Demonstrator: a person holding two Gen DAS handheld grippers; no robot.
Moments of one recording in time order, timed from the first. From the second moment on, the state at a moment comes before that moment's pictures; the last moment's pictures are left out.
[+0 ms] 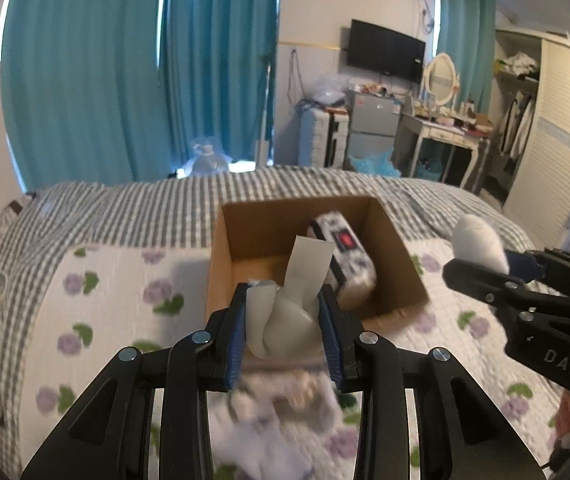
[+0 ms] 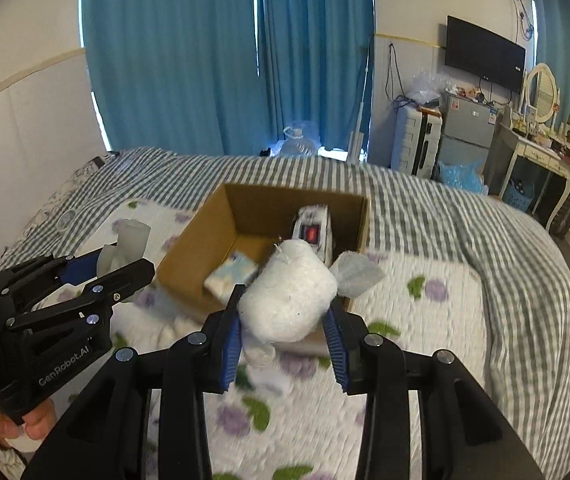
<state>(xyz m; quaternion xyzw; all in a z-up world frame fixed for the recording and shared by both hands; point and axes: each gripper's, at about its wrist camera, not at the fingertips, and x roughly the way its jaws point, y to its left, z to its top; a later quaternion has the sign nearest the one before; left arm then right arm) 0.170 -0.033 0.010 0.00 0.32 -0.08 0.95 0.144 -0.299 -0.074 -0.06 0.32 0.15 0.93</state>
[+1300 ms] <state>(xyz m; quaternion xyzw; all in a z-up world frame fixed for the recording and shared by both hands) 0.171 -0.029 0.108 0.04 0.23 -0.08 0.97 0.159 -0.310 0.030 -0.05 0.26 0.11 0.96</state>
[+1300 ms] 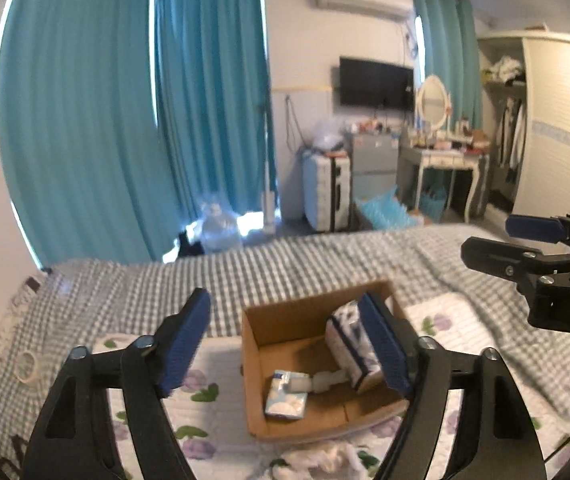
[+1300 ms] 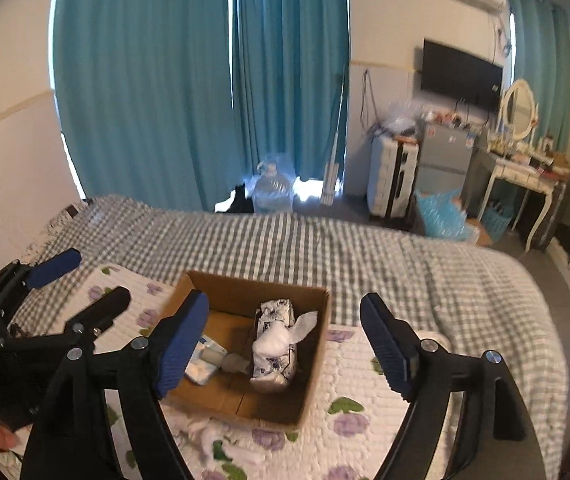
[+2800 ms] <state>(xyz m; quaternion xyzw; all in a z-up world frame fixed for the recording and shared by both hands) 0.140 -0.003 -0.159 0.00 0.46 -0.02 0.89 0.161 -0.275 -0.231 -0.04 0.46 0.16 0.87</state>
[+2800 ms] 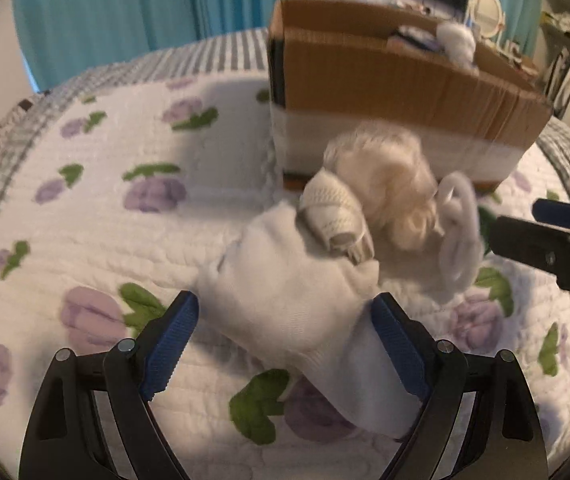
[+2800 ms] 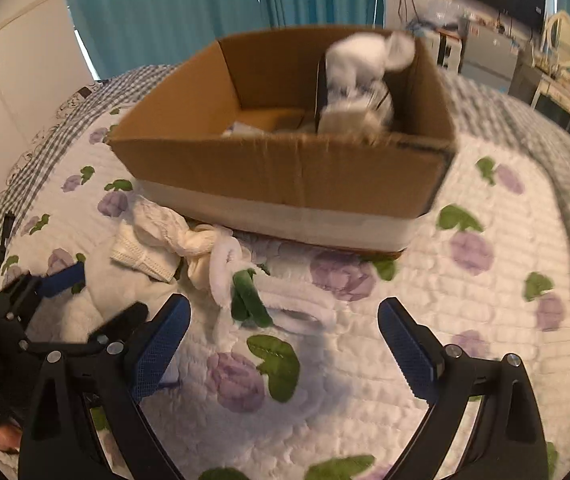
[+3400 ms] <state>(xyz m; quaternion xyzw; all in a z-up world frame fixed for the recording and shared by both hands) 0.121 0.000 -0.157 -0.05 0.47 -0.07 0.88 0.169 -0.270 -0.254 -0.03 0.48 0.16 0.86</state>
